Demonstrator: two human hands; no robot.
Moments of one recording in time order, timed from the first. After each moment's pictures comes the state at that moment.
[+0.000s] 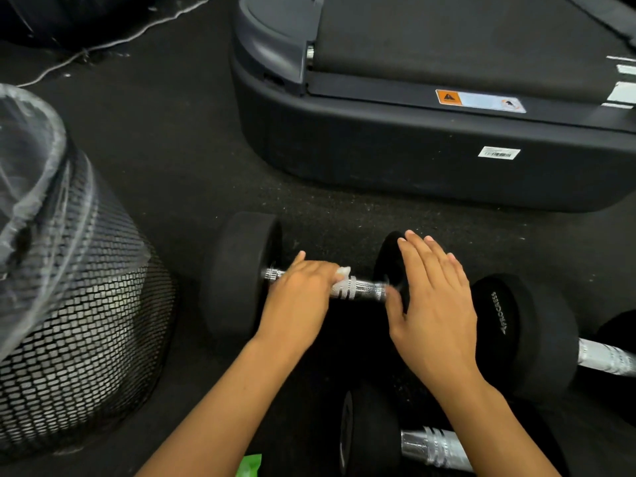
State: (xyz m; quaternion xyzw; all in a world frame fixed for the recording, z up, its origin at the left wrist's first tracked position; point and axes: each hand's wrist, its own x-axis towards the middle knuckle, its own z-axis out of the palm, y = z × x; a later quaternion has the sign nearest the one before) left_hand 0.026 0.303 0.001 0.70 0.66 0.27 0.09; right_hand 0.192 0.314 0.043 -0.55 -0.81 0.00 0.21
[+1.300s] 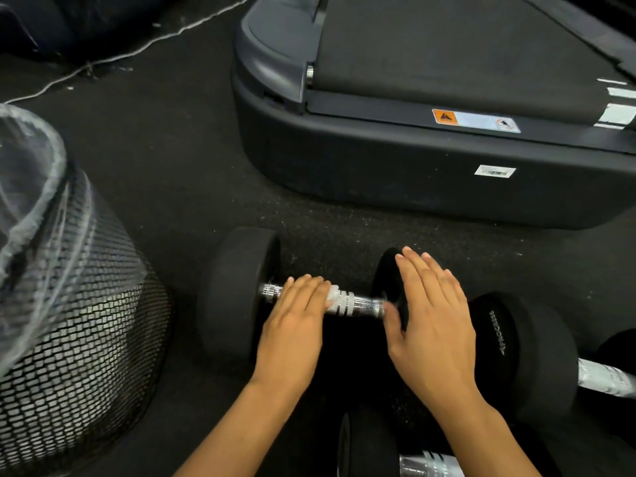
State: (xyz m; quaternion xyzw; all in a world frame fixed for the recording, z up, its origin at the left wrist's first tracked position) left_hand 0.034 0.286 -0.010 0.68 0.69 0.26 0.04; right_hand 0.193 0.317 0.042 -0.55 -0.81 -0.01 0.22
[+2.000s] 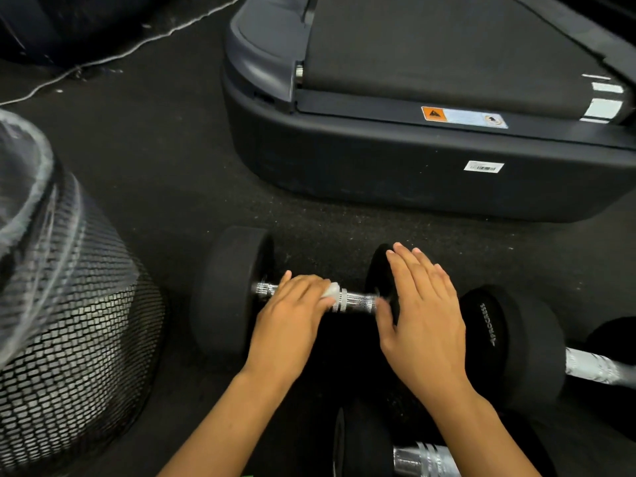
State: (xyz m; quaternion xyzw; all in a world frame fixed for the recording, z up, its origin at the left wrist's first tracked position) left_hand 0.029 0.292 -0.002 0.68 0.65 0.31 0.06; right_hand 0.193 0.317 0.044 -0.55 -0.81 0.00 0.21
